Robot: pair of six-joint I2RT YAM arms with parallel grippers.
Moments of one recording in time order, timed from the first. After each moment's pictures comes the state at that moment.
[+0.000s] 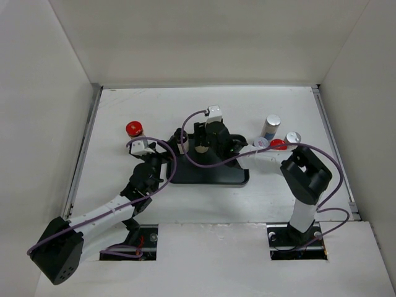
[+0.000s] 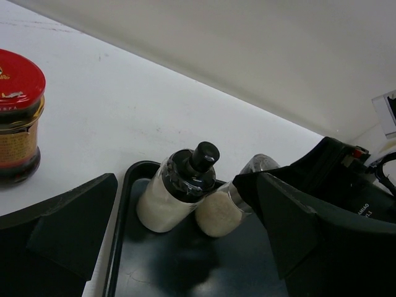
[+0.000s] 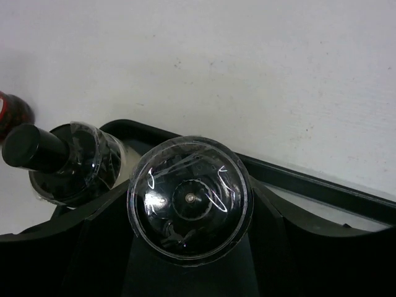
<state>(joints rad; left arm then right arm) -0.66 0.91 0.25 0.75 -0.62 -0.48 0.81 1.81 1.12 0.32 0.40 0.31</state>
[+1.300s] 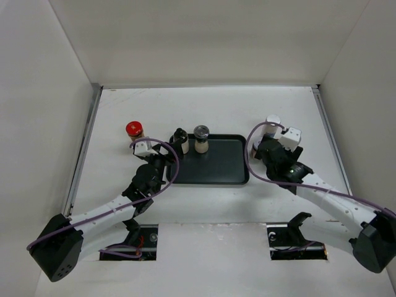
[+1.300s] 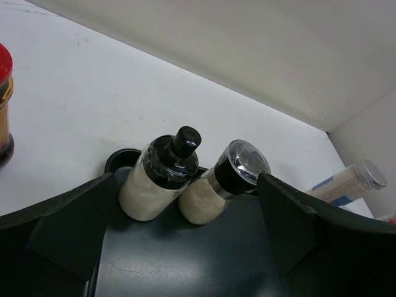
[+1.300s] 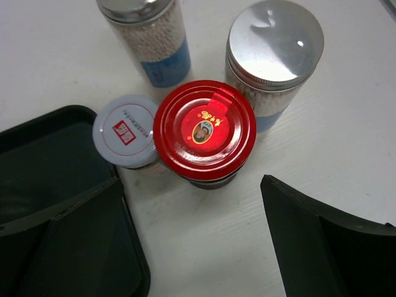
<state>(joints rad) -0.72 0.93 0.25 0.75 -0.62 -0.51 0.64 0.99 0.68 -0.38 0.86 0.68</state>
